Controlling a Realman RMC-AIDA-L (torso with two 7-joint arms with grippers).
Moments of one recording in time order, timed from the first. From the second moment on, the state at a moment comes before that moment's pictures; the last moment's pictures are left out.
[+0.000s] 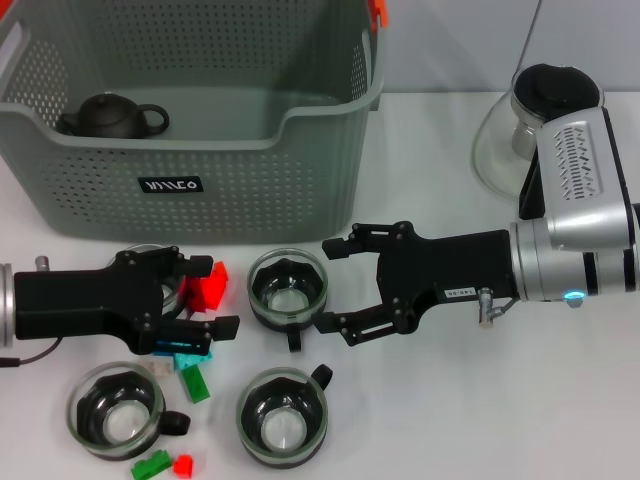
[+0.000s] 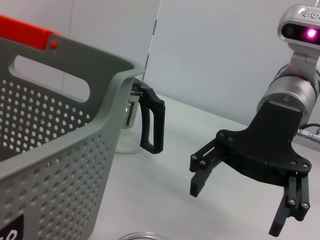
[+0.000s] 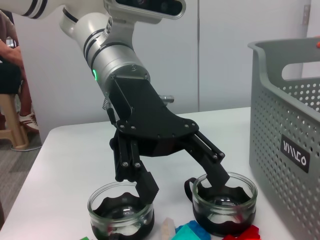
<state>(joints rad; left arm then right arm) -0.47 -2.09 0.49 0.78 2.23 1.75 -1.35 0.78 2.11 -0.93 -0.41 -1.95 -1.41 1.12</state>
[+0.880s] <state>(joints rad) -0.47 -2.09 0.49 0.77 2.23 1.75 -1.35 0.78 2.11 -0.94 -0.40 -1.95 -1.39 1.12</state>
